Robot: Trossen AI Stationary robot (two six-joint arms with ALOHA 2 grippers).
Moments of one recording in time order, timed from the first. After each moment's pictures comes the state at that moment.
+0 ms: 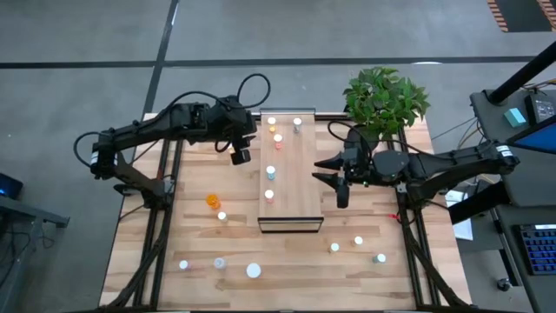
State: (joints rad) left arm 0.19 1.44 1.69 -1.05 -0.33 0.19; right arm 0.17 1.09 0.96 -0.07 0.32 0.25
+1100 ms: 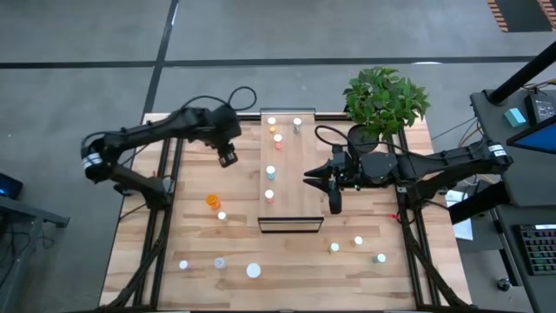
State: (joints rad) left arm 0.47 1.36 1.21 -1.00 -0.13 0.07; right arm 0.17 1.19 1.04 -0.07 0.23 0.27
